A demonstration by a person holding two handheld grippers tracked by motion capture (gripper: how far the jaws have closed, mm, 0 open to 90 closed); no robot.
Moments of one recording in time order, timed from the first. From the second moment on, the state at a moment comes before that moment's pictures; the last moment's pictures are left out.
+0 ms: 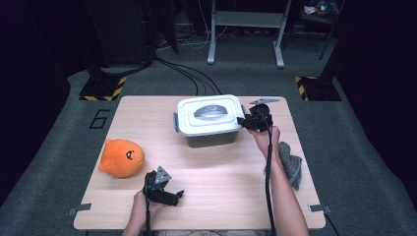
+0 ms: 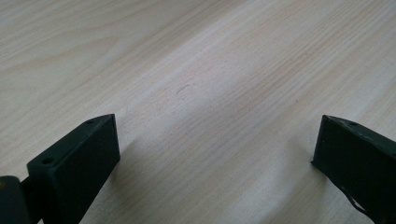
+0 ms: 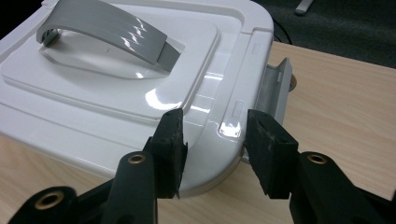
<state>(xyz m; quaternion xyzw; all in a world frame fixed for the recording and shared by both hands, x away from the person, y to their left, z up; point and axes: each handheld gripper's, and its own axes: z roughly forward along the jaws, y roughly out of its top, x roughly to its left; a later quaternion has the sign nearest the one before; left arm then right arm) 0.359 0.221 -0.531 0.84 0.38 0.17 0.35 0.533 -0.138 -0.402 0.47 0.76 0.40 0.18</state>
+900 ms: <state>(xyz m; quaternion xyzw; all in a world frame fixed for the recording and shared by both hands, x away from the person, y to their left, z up) 0.359 0.221 -0.531 0.84 0.38 0.17 0.35 0.518 -0.155 -0.396 0.49 0.74 0.42 0.19</state>
